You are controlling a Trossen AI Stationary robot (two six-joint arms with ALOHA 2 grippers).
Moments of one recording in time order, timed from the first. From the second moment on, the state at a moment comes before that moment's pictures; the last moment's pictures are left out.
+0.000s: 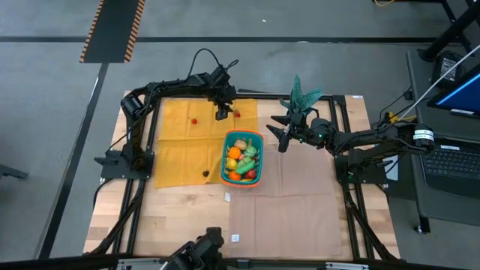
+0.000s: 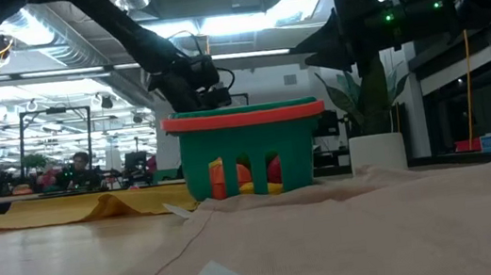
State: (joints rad) left arm 0.73 1.97 1.41 -0.48 0.31 0.59; right arm -0.25 1.25 0.37 0.86 0.17 0.18
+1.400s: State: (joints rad) left arm 0.63 2.03 1.41 -0.42 -0.05 1.16; right arm -0.25 1.25 0.37 0.84 0.16 0.18
